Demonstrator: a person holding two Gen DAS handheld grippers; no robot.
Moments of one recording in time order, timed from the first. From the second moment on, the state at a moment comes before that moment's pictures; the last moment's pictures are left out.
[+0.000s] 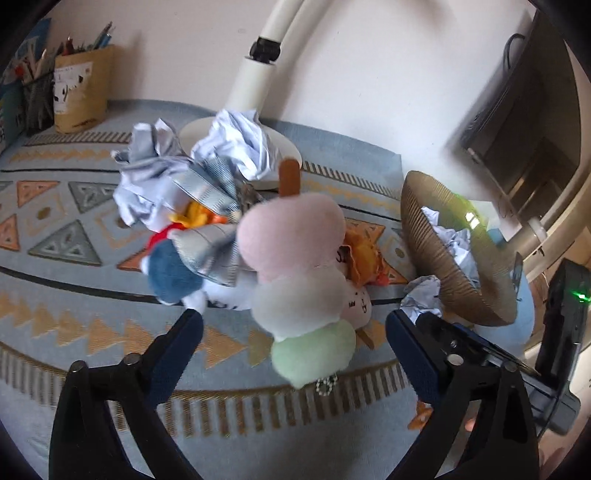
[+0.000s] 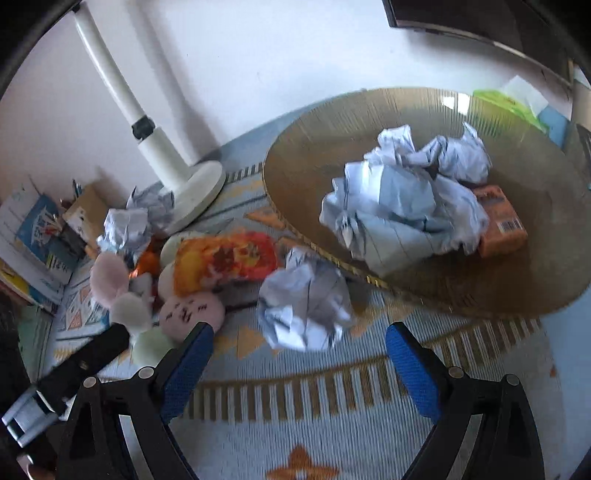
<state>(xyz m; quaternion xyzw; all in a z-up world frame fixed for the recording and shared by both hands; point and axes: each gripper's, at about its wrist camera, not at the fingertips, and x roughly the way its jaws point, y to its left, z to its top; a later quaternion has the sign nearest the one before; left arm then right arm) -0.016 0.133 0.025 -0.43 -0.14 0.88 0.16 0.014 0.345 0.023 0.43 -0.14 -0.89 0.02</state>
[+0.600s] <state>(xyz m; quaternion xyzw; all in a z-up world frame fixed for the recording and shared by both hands) 0.010 0.131 0.032 -0.42 -0.13 0.87 0.23 0.021 0.328 0.024 0.39 -0.08 -0.92 0.03</state>
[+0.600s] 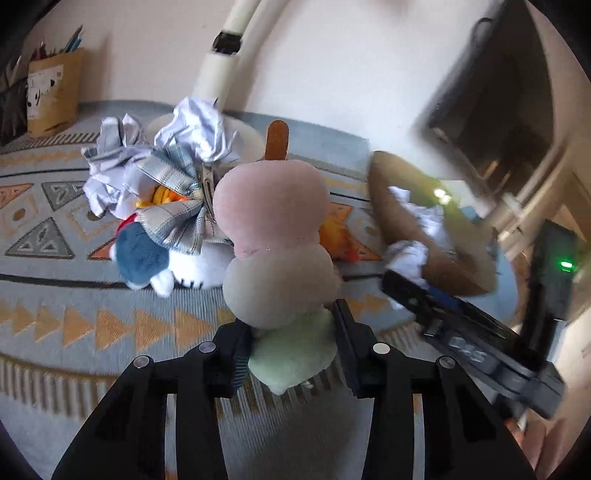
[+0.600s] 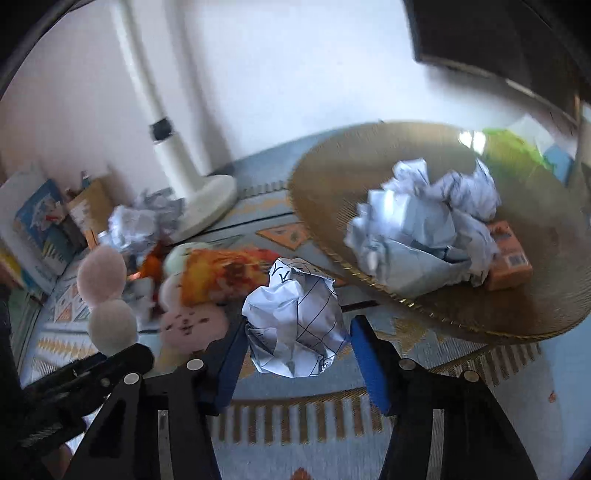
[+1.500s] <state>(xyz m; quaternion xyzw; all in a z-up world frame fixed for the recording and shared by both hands) 0.081 0.037 0.030 -0.47 -0.06 0.88 0.10 0.069 0.318 0.008 0.44 -0.02 -0.90 0.02</state>
